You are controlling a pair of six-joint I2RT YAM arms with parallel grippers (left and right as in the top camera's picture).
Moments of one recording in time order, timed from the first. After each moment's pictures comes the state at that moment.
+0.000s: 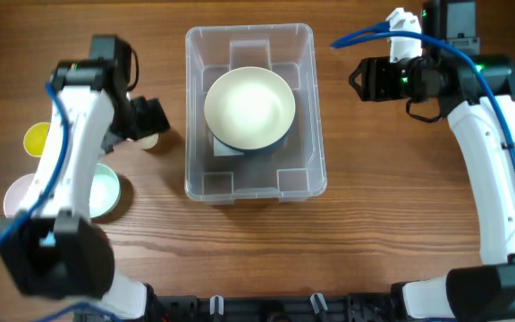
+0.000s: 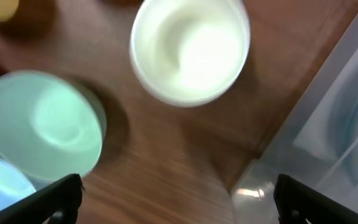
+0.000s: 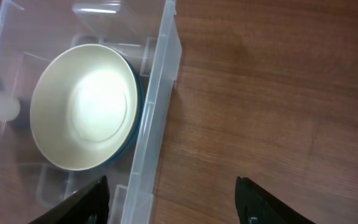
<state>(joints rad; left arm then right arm) -0.01 1.74 1.54 -1.29 -0.08 -0.43 0.09 1.60 1.63 -1.04 -0.26 -0.01</state>
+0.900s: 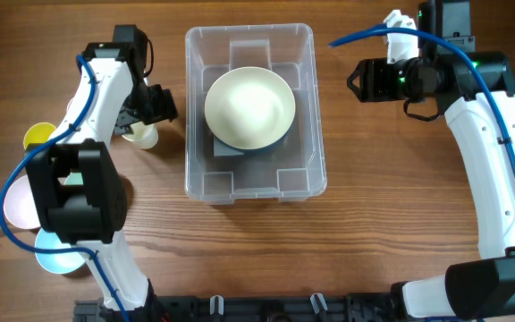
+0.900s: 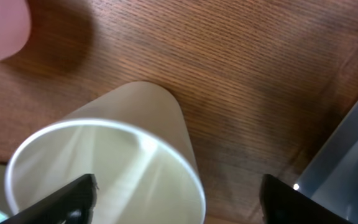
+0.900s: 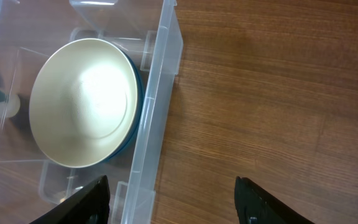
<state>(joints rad) -0.01 2.05 1.64 -1.14 -0.04 -0.35 0.09 1.62 1.63 -1.05 -0.27 0.00</state>
